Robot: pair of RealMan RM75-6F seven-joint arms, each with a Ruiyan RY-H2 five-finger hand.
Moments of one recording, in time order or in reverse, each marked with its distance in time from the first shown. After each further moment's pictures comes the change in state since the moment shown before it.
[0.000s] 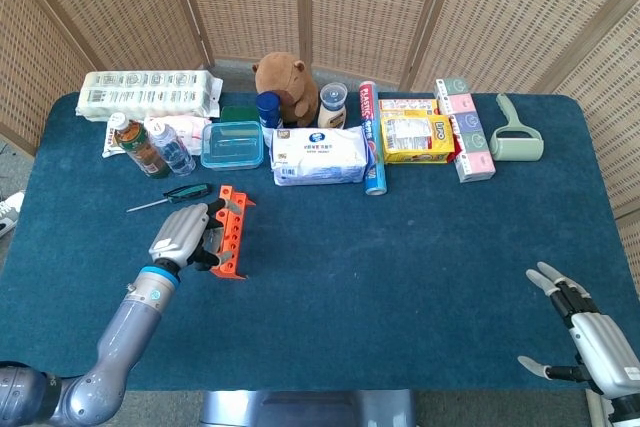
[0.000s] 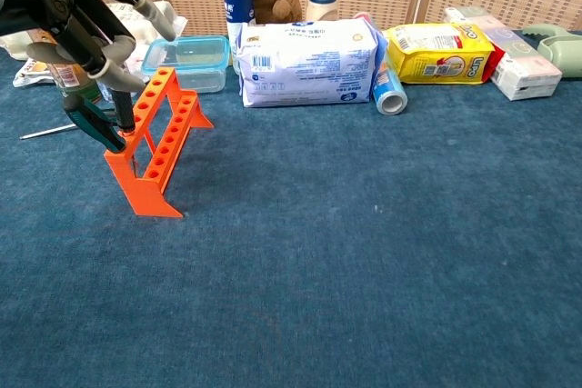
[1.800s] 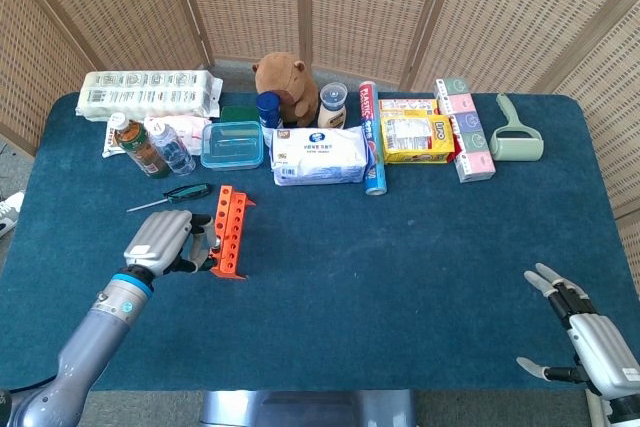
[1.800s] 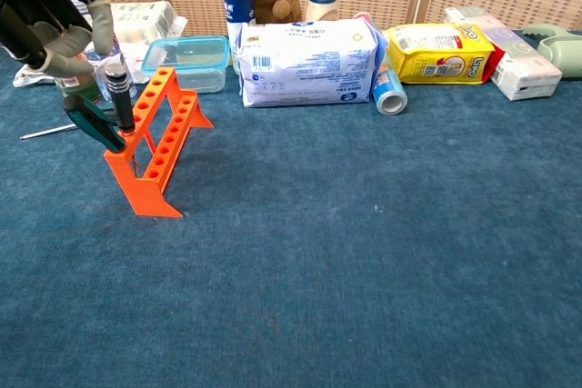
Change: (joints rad) left arm 0.070 0.176 0.085 -0.066 0.190 -0.102 0.045; right arm -0.002 -0.003 -0.003 -0.002 -0.004 -0.001 -0.009
